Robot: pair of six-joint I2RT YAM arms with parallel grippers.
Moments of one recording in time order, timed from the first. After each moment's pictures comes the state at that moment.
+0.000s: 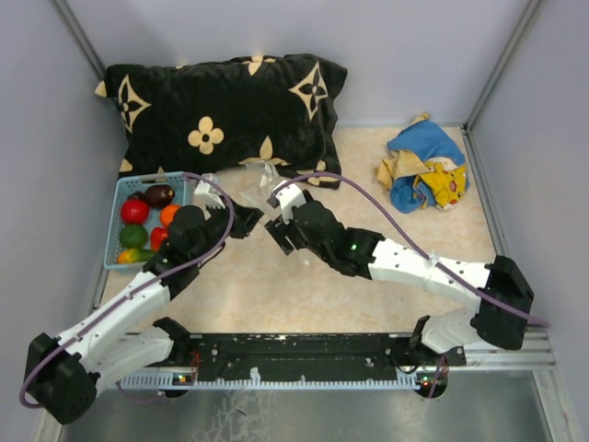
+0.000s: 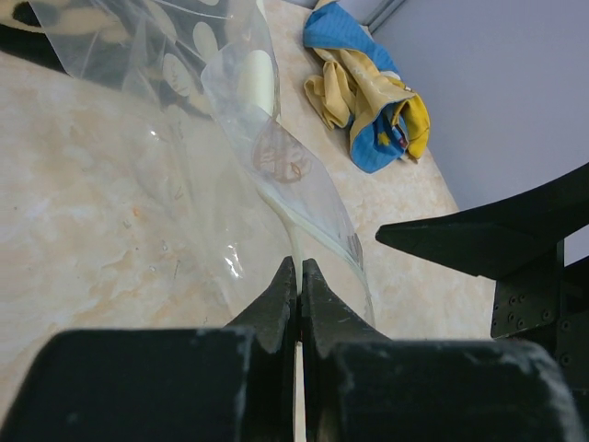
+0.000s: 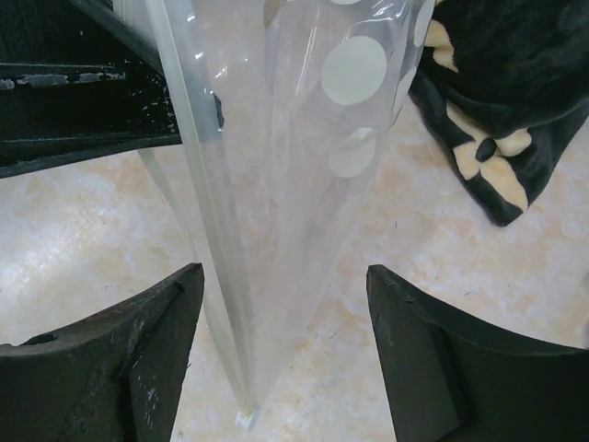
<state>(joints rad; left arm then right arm) -0.59 0.92 0.59 0.21 0.03 -0.63 1.06 1.36 1.05 -0.14 0.36 -0.01</state>
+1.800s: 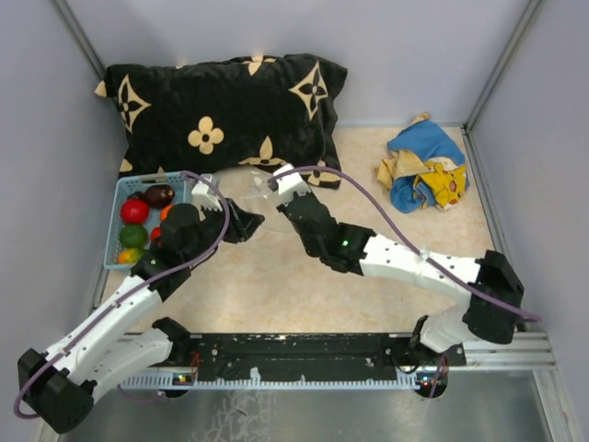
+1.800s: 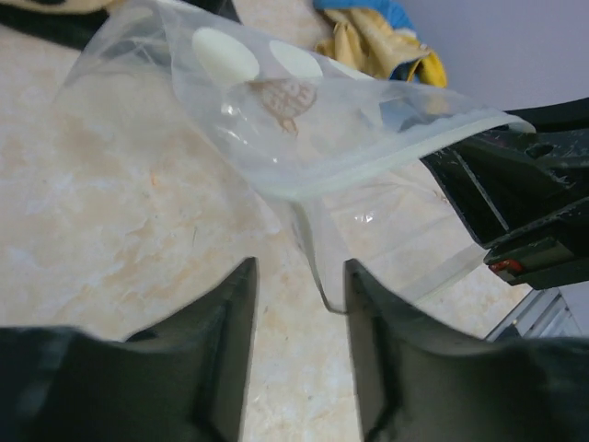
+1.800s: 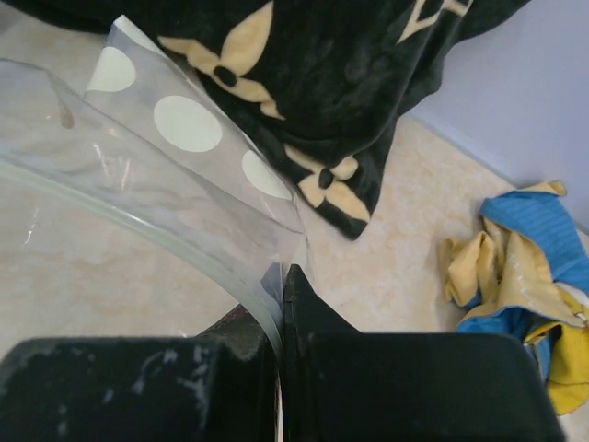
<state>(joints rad) -0.59 0.85 0.72 -0.06 0.06 -0.52 1.07 1.39 1.11 -0.02 0.74 -0.17</state>
